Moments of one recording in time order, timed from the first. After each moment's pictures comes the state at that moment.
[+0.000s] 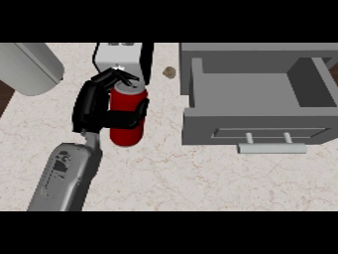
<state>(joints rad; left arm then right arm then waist) -0.44 0.01 -0.04 -1.40 0.01 0.17 0.04 0.34 -0.01 -0.26 -2.21 -0.11 0.21 0.07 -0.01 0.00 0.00</state>
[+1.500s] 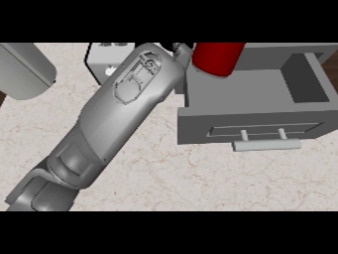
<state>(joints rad) -1.31 0.00 -0.24 -0.83 0.17 0.53 0.24 0.25 -0.03 -0.28 -2.20 -0.12 0.21 0.14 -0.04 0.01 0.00</state>
